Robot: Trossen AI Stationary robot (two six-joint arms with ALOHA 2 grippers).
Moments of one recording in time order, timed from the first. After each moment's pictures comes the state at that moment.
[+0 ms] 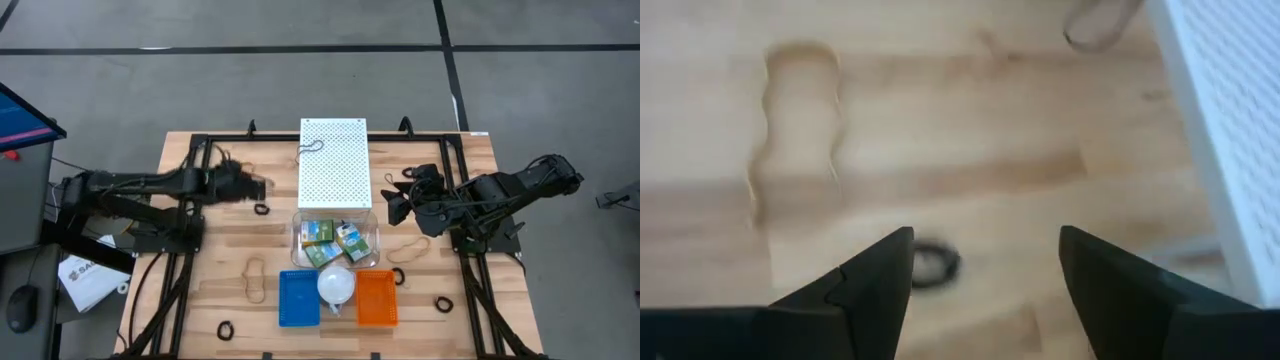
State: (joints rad) left arm 0.14 1.05 0.82 -0.81 -0.47 -1.20; right arm 0.40 1.22 1.38 -1.06 0.86 1.19
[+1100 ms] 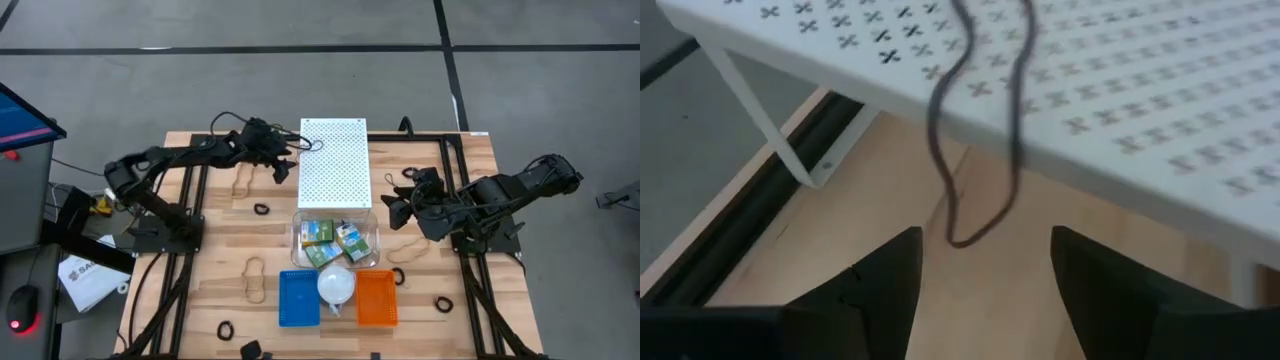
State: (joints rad) left arm 0.67 1.53 0.82 0.04 0.22 0.13; right arm 0.43 1.22 1.38 -1.06 0.84 1.24
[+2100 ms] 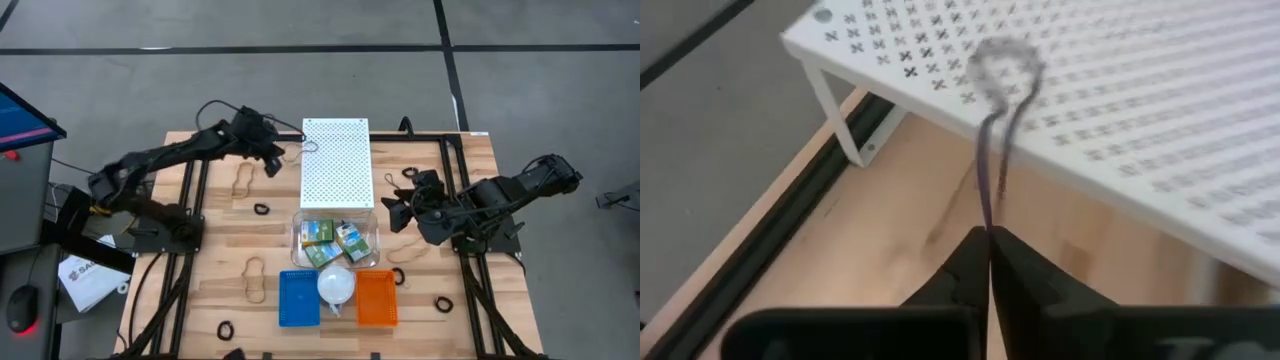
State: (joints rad) left arm 0.66 1.36 0.95 -0.34 0.15 0.10; right arm 0.45 1.23 1.38 -1.08 0.85 1.26
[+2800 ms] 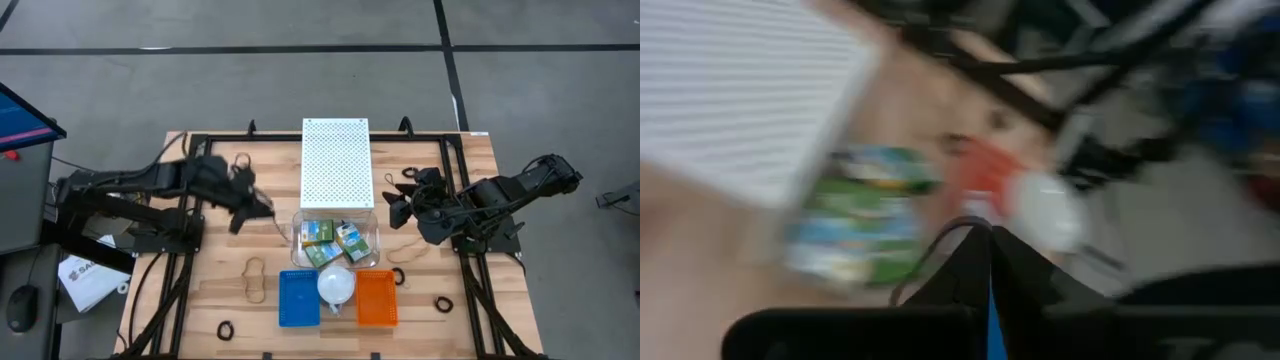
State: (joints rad) left arm 0.01 0.95 0.95 -0.46 0.21 -0.55; right arm 0.45 1.23 1.38 -1.08 0.92 1.23
